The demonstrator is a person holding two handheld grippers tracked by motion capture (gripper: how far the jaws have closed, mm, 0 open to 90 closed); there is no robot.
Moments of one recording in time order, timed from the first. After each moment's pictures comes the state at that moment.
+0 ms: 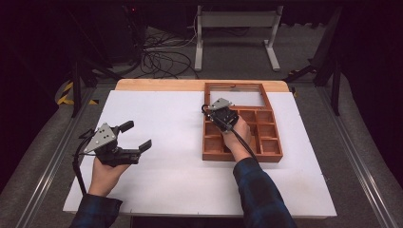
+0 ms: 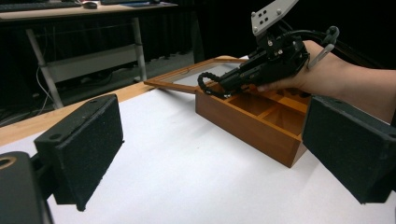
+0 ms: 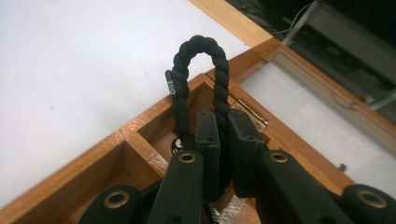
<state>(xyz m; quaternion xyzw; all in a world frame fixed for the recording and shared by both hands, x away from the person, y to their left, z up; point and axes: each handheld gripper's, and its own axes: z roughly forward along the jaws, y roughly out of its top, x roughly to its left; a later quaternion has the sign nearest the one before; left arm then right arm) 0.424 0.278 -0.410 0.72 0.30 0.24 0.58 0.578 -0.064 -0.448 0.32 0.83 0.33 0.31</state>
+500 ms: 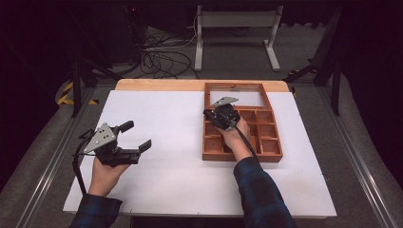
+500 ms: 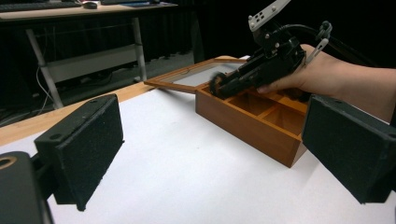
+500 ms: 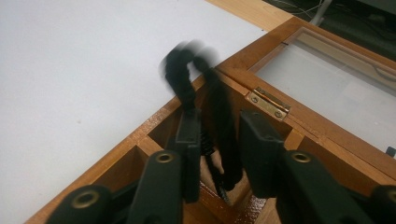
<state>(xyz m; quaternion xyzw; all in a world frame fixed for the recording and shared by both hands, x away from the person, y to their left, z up) 0.424 0.279 -0.411 0.72 0.30 0.24 0.58 0.586 -0.072 -0.451 0.37 0.82 0.37 0.23</state>
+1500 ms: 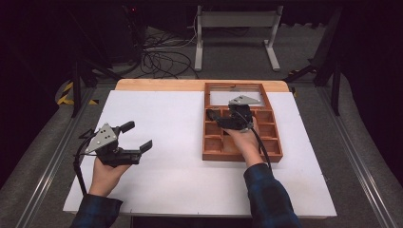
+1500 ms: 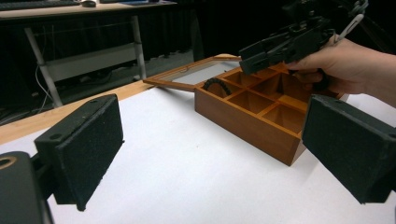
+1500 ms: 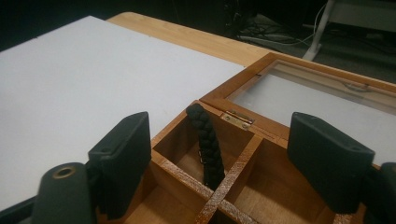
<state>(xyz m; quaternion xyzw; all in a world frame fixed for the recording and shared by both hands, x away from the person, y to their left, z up) 0.425 0.277 -0.412 0.72 0.30 0.24 0.57 0.565 -0.110 -0.431 0.40 0.76 0.47 0.22</state>
